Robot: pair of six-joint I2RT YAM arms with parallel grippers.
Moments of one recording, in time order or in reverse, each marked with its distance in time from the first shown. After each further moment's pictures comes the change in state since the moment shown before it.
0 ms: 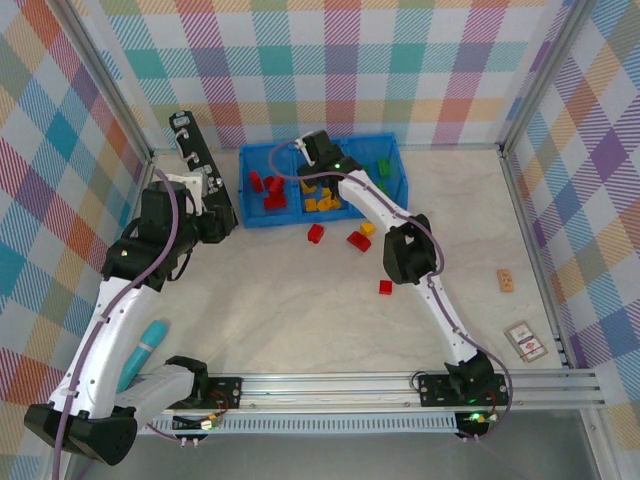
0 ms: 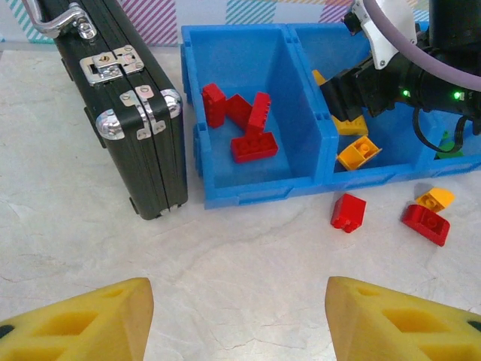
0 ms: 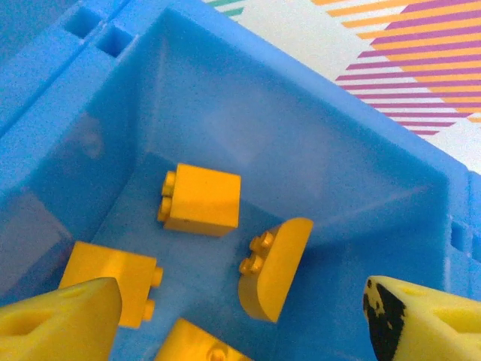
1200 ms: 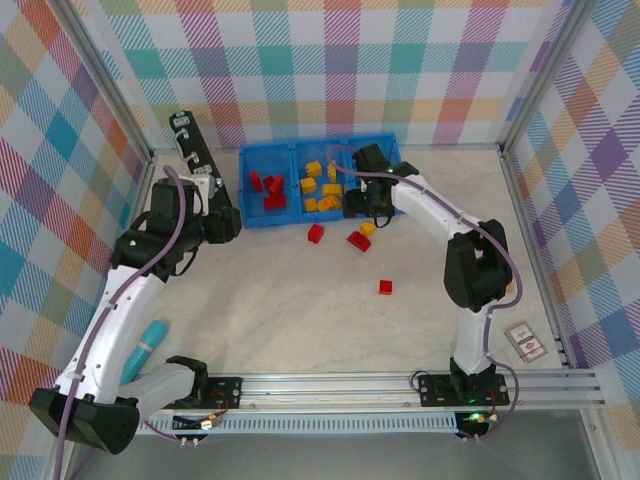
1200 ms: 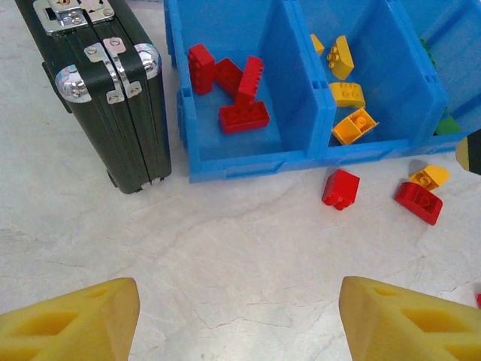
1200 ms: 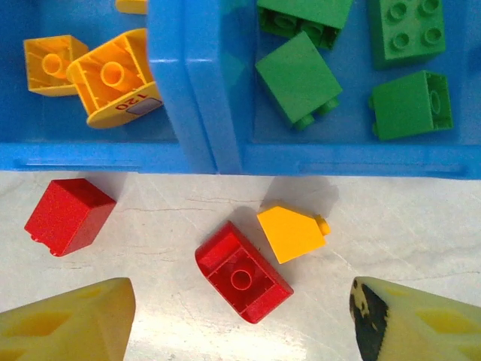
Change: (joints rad) left arm 0.000 0.062 0.012 -0.040 0.037 -0.035; right arm -0.119 -0.652 -0.827 -0.258 -0.284 0.578
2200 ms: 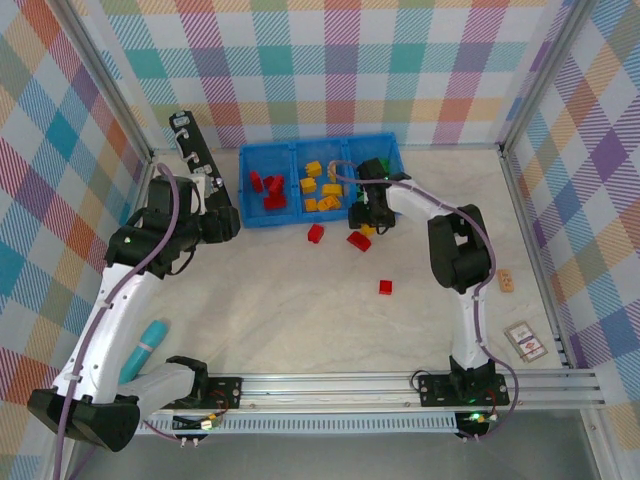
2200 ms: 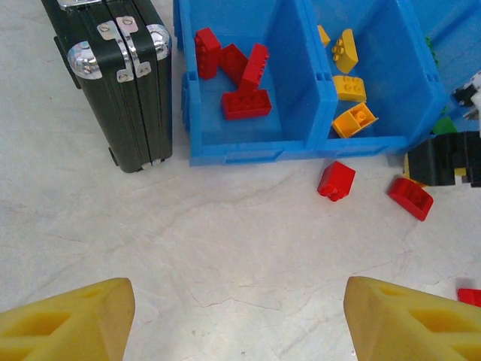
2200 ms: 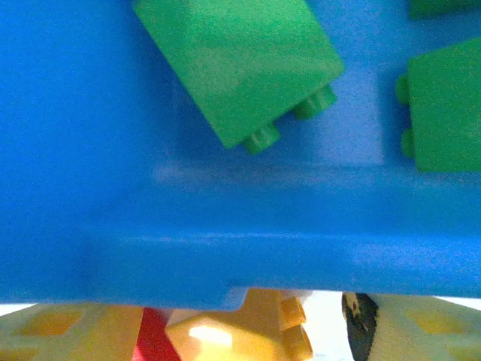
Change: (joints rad) left arm 0.000 0.013 0.062 -0.090 0.000 -0.066; right arm -0.055 0.198 -0.029 0.102 -0.040 -0.057
